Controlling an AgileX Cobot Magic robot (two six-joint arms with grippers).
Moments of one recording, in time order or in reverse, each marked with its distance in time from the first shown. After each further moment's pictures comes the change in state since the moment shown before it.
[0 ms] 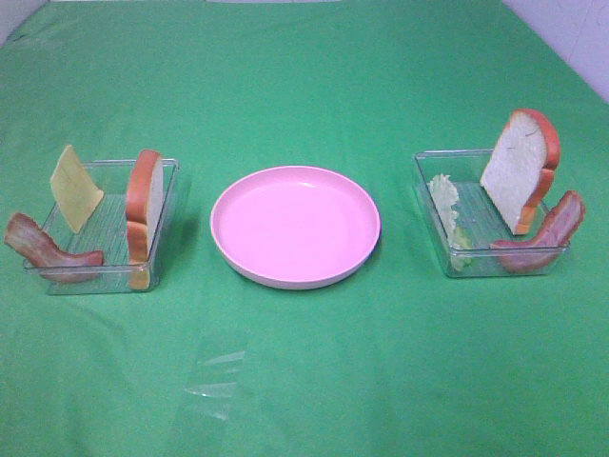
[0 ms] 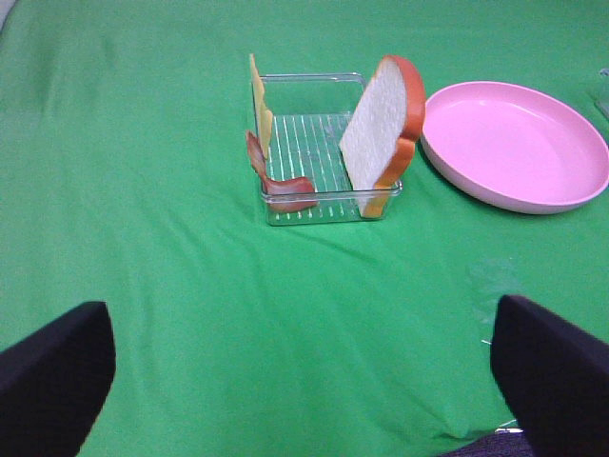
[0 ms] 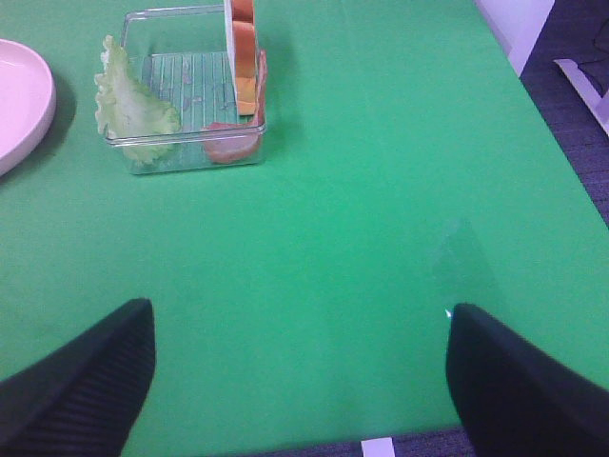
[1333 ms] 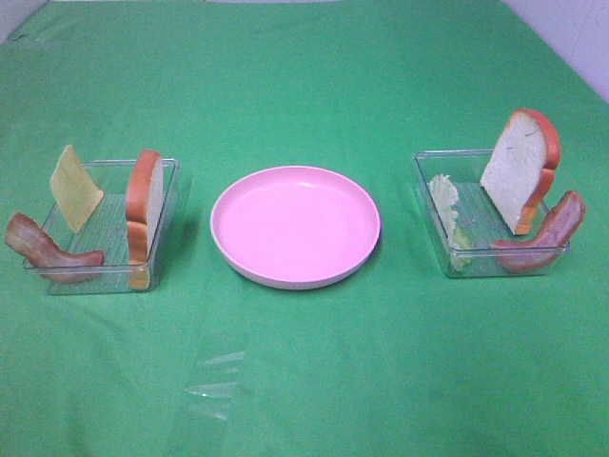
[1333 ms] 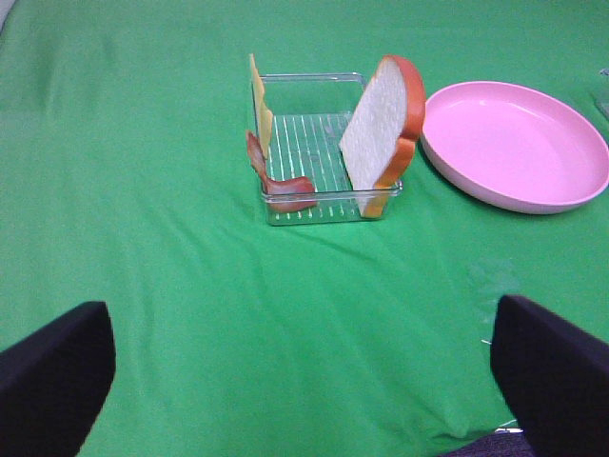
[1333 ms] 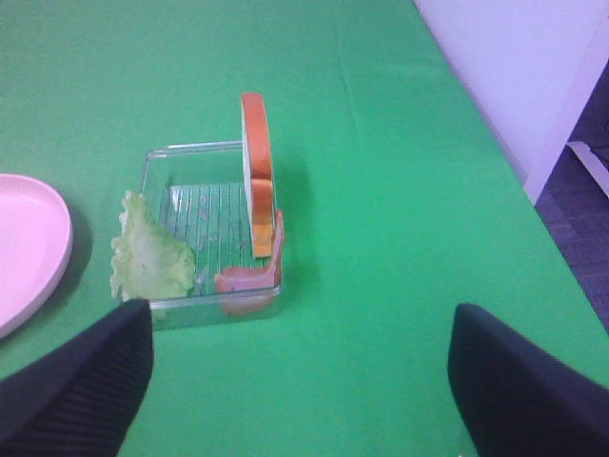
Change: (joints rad) left arm 0.000 0.000 0.000 0.000 0.000 0.000; right arm 0.000 0.399 -0.055 0.011 -0.453 0.004
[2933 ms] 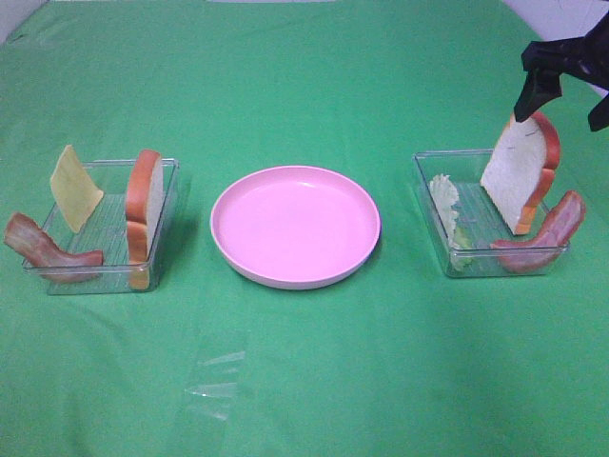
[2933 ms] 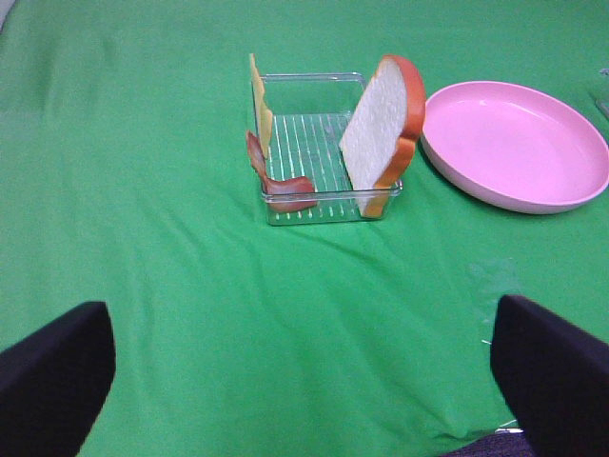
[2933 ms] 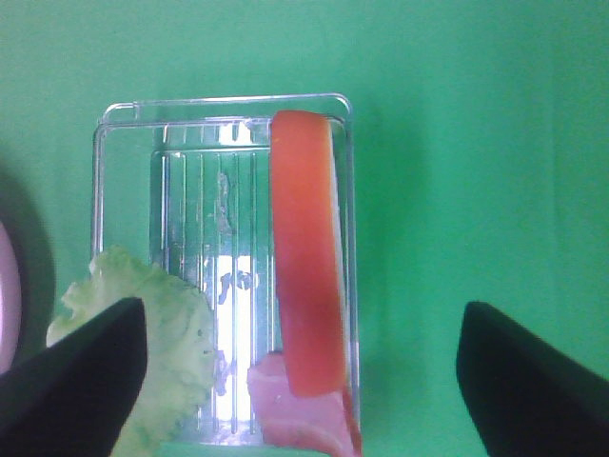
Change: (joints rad) left arm 0.000 0.000 0.000 0.000 0.000 0.000; right arm 0.000 1.476 -0.947 0.220 0.172 -0.185
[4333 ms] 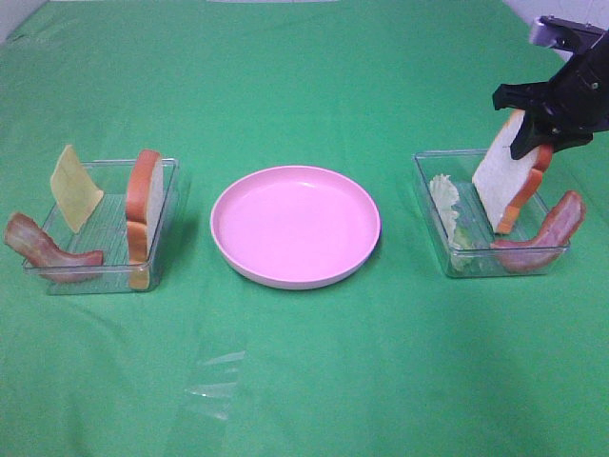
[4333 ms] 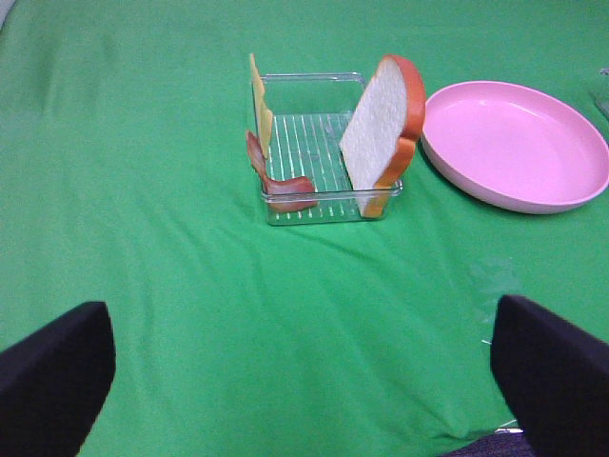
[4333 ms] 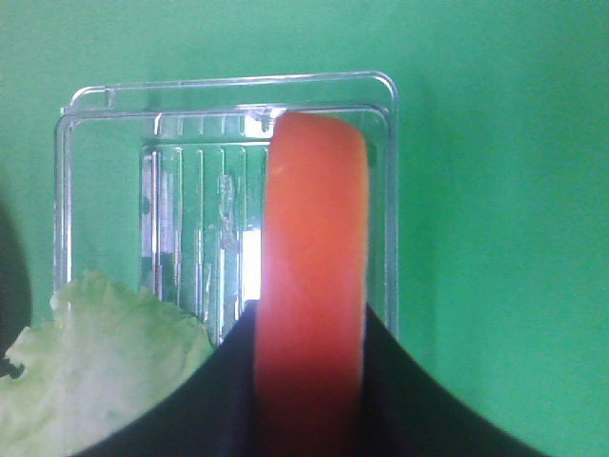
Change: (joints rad) left arm 0.000 0.000 0.000 0.000 0.000 0.000; right arm 0.000 0.131 -0.001 0.088 -0.071 -0.078
